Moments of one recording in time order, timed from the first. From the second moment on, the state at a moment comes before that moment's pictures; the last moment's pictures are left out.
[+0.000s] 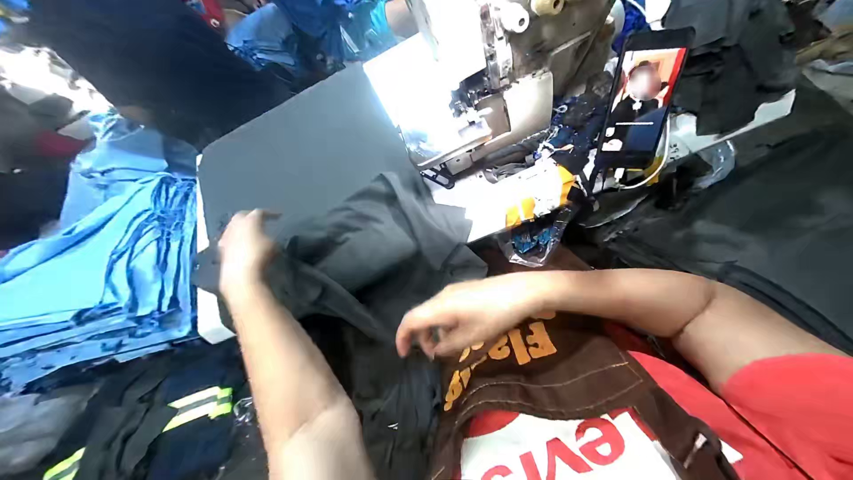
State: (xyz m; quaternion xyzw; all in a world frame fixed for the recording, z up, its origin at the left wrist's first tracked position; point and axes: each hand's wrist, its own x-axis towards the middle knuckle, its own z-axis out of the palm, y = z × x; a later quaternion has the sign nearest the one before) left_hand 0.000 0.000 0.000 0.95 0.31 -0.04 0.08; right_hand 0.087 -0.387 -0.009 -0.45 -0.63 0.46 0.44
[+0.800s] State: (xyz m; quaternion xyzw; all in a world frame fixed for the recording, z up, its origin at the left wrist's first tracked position) left_hand 0.082 -0.164 -0.056 0.81 -0.11 0.14 0.56; right_hand 0.189 -0.390 -0.106 -0.72 -0.37 0.16 0.57
